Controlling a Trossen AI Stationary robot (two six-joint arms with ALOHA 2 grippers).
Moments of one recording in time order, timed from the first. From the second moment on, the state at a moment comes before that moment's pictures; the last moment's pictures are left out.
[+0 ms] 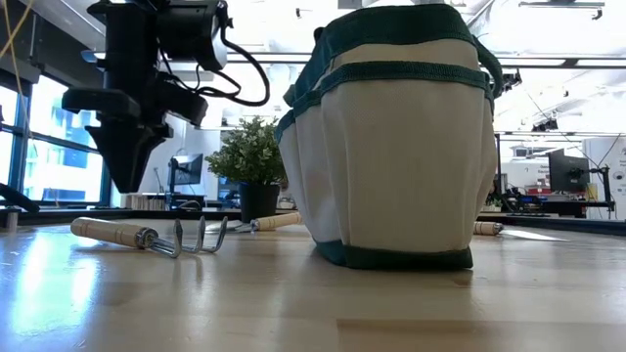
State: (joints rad) left arm -0.03 1.45 0.91 -0.95 -0.10 -0.23; right arm 0.84 1.86 1.51 -0.21 1.57 -0.69
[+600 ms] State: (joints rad) left arm -0.03 1.45 0.91 -0.94 -0.10 -0.24; right arm 0.80 1.87 1.51 -0.02 1.48 0.07
